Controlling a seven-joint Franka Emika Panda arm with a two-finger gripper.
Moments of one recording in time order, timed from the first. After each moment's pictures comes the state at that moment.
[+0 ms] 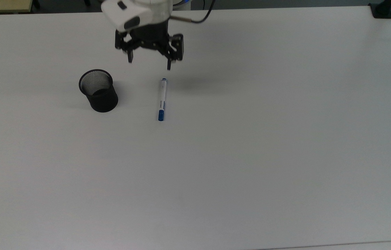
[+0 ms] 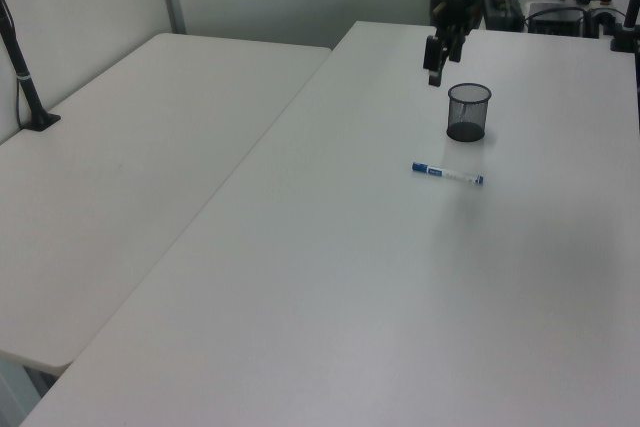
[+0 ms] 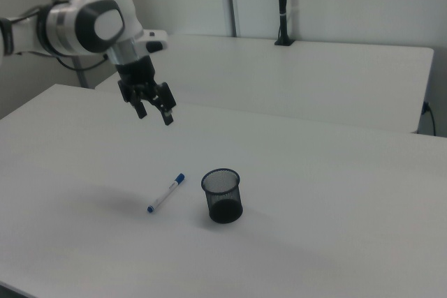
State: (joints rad) arm -0.05 0.08 0.12 -1.77 -0.13 1.91 0.22
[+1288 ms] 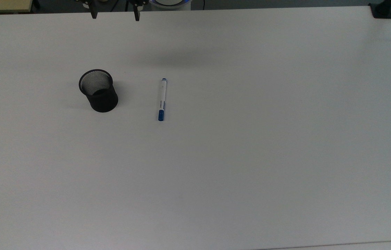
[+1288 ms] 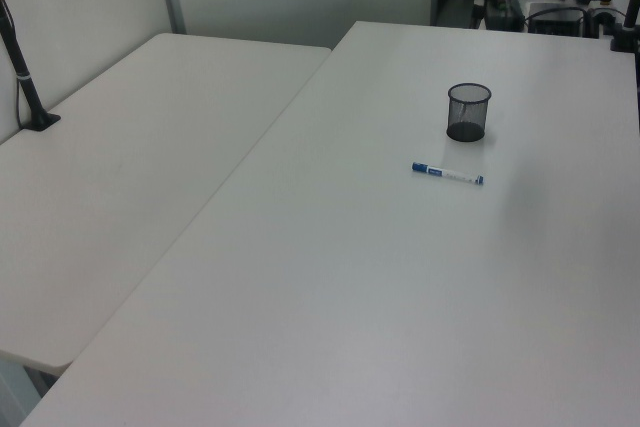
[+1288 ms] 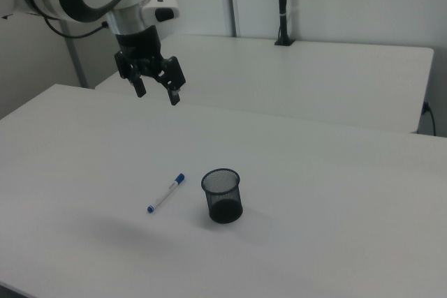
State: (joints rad) arm -0.11 -0.07 0.01 -1.73 0.00 1.77 -0.07
